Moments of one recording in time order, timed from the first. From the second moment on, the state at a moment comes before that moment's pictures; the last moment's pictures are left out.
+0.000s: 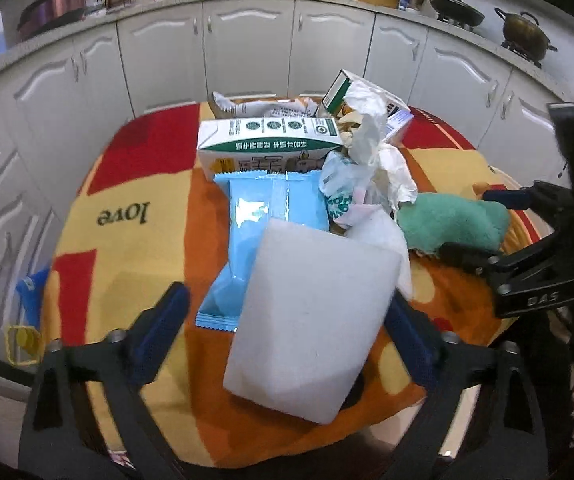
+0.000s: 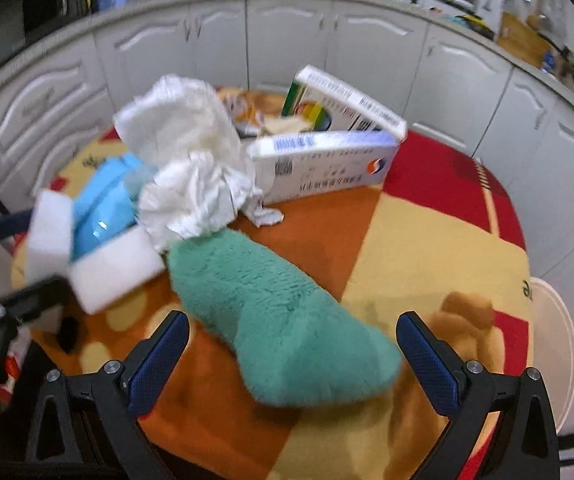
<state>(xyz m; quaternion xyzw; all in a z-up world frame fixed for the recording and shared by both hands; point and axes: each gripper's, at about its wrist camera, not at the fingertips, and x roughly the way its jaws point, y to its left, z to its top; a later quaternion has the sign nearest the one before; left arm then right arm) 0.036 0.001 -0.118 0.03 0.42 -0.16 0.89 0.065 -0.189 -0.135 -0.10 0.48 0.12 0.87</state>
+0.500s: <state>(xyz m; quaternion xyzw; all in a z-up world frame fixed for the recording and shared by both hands) 0.043 0.001 -0.110 0.02 0.43 -0.17 0.89 0.084 -0.216 -0.145 -0.01 0.50 0.16 0.85</state>
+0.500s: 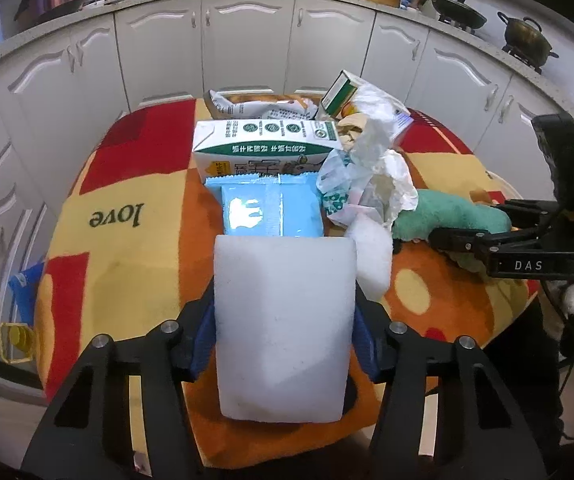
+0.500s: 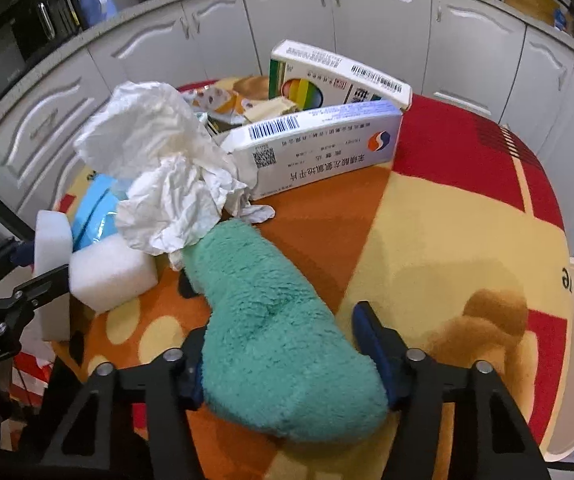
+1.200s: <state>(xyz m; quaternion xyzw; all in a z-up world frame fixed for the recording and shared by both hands) 0.051 -0.112 -0.051 0.03 0.41 -0.29 0.87 0.037 -0.331 -0.098 0.07 0.44 0.06 0.90</state>
